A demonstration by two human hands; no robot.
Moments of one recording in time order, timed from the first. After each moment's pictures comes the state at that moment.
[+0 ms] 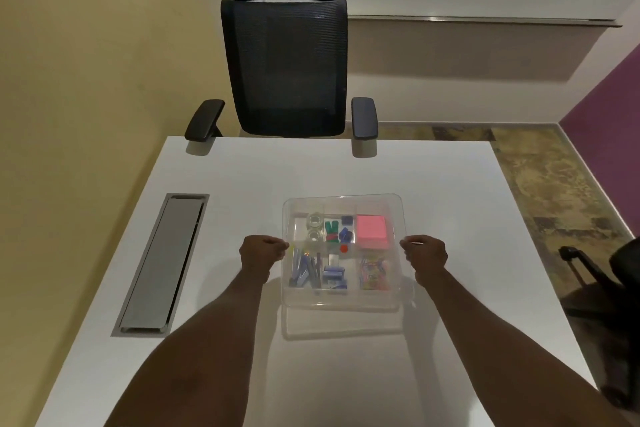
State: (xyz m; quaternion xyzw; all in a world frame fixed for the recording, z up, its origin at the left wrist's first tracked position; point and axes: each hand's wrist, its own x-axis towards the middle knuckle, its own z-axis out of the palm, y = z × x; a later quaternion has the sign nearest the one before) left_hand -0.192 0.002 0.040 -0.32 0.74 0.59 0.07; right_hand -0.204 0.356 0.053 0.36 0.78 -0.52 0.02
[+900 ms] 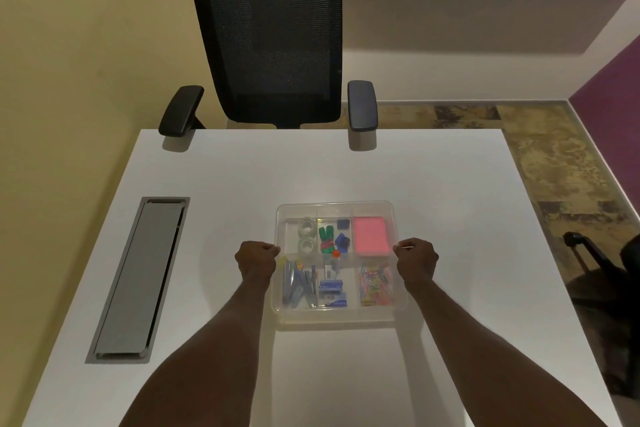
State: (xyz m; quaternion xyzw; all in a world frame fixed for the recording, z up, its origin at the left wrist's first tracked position) left_hand -0.241 0.024 -0.002 -0.39 0.80 0.44 0.10; right_hand -0.243 0.339 0.017 0.37 0.83 -0.41 0.05
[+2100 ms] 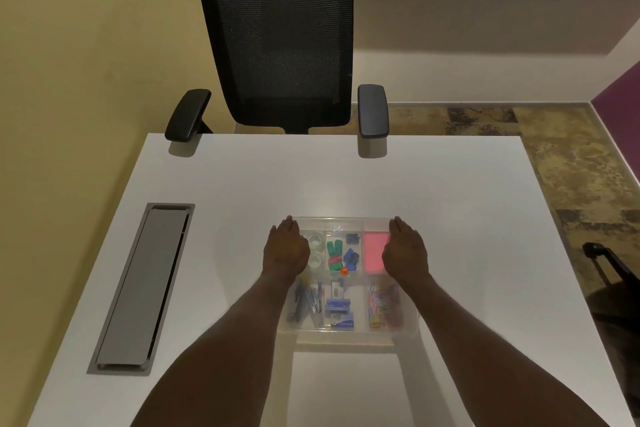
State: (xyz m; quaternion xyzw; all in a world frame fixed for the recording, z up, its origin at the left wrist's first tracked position) left_hand -0.285 0.057 0.021 -0.02 0.98 0.10 0.19; right_hand -0.289 0.321 0.005 0.03 0.98 -0.15 0.10
